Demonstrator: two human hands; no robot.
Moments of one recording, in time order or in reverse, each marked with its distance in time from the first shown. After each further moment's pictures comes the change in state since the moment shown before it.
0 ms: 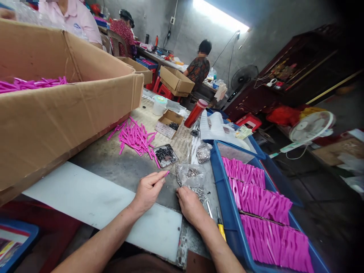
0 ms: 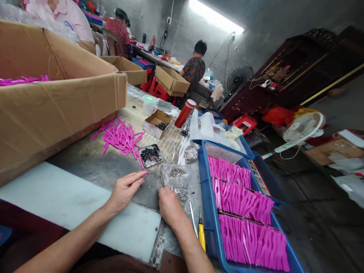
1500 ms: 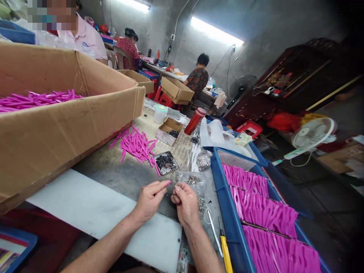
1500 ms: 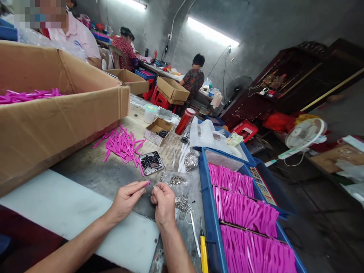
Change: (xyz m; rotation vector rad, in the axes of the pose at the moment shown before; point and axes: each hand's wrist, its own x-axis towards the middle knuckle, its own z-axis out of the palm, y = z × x) left_hand -0.002 0.004 0.000 0.003 -0.075 0.050; right_hand 0.028 -0.038 -0.003 1.805 0.422 0.290
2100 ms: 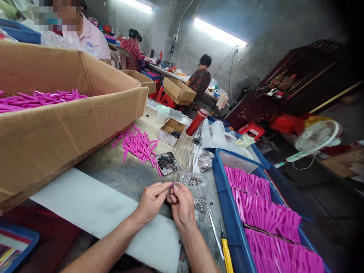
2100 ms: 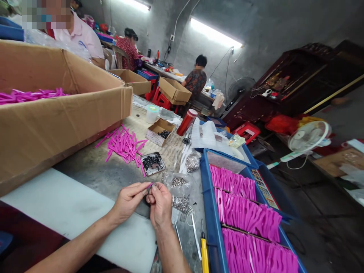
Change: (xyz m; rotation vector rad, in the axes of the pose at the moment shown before) left_hand 0.000 0.000 0.002 -0.026 0.000 0.050; right_hand 0.000 0.010 0.011 0.224 -0.090 -0.001
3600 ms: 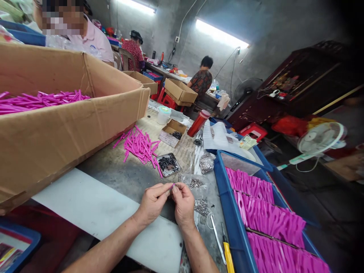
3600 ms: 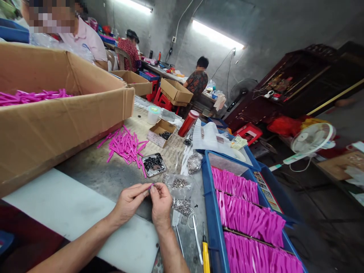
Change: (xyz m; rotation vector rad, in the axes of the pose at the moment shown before) left_hand 0.000 0.000 -0.001 0.014 0.000 -0.002; right_hand 0.006 0.006 -0.010 -0.456 0.048 -0.243
